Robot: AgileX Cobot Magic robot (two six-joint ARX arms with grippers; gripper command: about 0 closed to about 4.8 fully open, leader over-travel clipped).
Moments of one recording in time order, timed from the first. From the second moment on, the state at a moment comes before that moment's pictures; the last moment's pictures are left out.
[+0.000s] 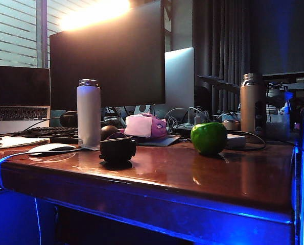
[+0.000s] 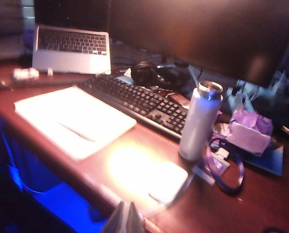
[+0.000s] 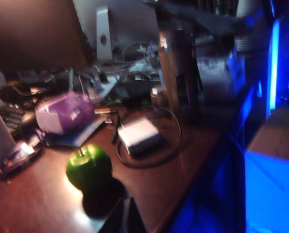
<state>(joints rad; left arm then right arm) 0.03 0.45 0.72 -0.33 -0.02 -0.09 0.05 0.17 0.28 -0.08 -0.02 0.23</state>
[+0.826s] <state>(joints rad) 0.00 1.01 1.32 -1.01 0.59 0.34 0.35 1.24 0.74 0.14 -0.38 0.02</state>
